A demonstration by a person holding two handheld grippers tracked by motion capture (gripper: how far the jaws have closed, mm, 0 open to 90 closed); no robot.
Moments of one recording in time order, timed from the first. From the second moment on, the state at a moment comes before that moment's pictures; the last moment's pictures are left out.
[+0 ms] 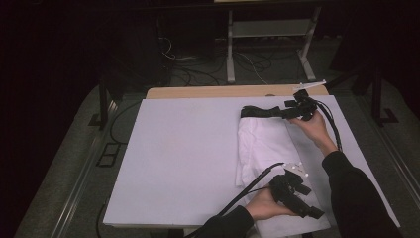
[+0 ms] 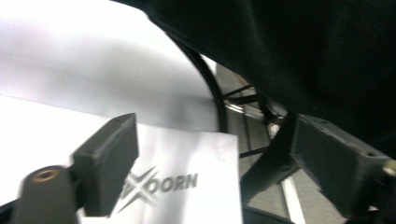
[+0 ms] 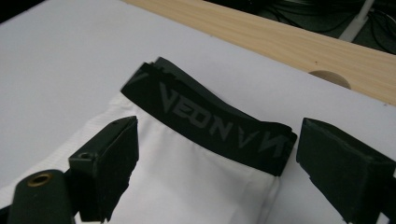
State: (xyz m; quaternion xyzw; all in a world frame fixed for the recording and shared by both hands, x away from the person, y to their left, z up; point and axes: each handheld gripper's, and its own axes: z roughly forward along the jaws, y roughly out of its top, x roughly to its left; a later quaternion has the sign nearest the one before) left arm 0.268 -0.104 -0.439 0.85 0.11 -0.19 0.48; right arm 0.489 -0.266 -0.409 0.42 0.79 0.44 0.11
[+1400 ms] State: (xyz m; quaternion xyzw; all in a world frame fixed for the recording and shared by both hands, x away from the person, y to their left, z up) left arm 0.325 -0.022 -0.408 0.84 0.18 -0.07 0.51; right arm 0.443 -0.279 -0.404 0.44 0.76 0.47 0.12
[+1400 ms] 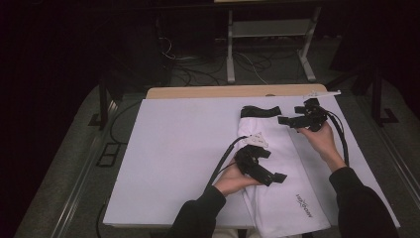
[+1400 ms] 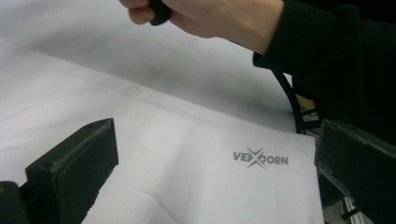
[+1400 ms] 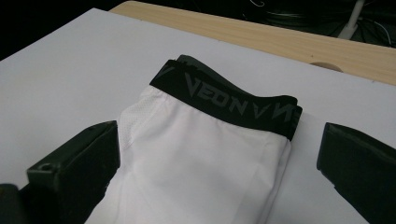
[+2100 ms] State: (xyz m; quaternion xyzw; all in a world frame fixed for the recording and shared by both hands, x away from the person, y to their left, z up) left arm 0.368 0.012 -0.400 0.82 0.23 -0.05 0.52; right arm 0.438 -0.283 -0.406 0.44 0.77 0.46 0.11
